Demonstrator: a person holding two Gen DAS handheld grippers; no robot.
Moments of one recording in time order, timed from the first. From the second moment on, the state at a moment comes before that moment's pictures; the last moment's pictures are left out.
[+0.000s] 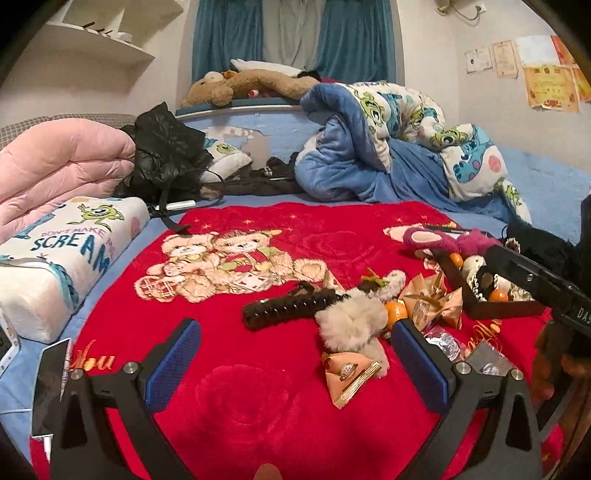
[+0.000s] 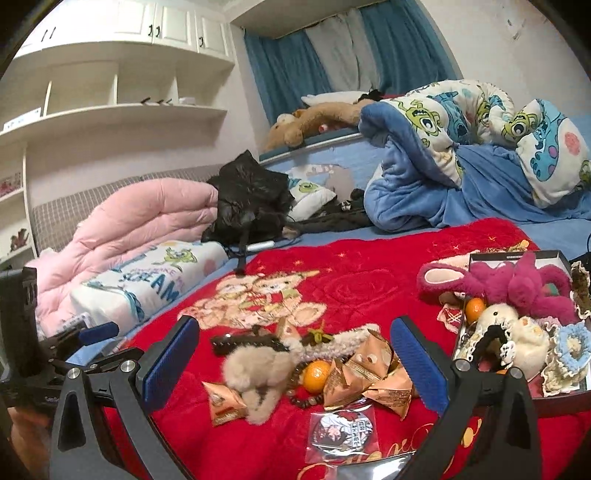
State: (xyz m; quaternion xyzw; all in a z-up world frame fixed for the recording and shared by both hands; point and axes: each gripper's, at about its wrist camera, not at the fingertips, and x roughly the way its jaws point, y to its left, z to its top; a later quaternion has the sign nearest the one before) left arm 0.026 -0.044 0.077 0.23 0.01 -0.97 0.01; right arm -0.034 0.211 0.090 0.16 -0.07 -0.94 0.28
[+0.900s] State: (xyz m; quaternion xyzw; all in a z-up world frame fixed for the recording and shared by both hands) left arm -0.049 -0.005 -0.004 0.32 -0.04 -0.95 0.02; right arm -0.102 0.183 0.019 0.29 -0.04 -0.91 0.29
